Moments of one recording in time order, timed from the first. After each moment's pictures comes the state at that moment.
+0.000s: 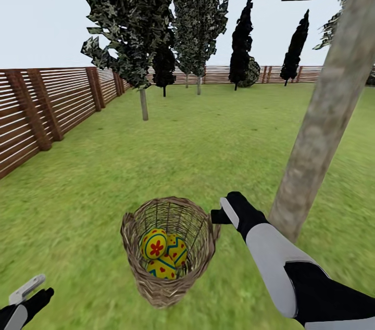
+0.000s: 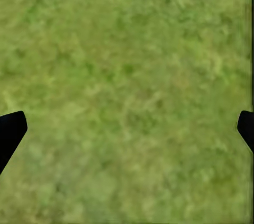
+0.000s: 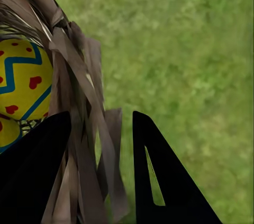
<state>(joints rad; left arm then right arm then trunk) -0.40 0.30 0.51 -0.51 0.34 0.28 0.07 -0.98 0.17 -0.06 -0.42 -0.04 0.85 -0.13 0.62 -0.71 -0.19</state>
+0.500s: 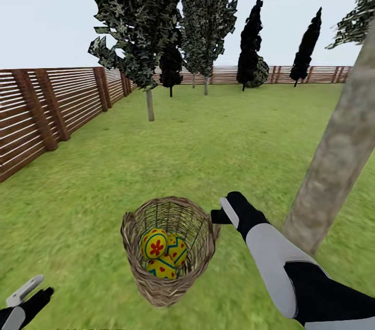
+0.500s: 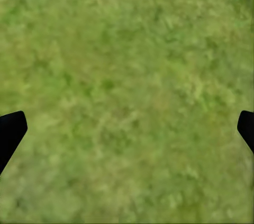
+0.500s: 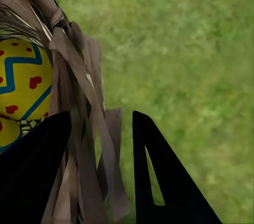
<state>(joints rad) -0.39 0.30 0.51 -0.52 0.44 0.28 0.07 -0.98 0.17 -0.06 -0.42 -0.04 0.85 -0.13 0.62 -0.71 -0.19</state>
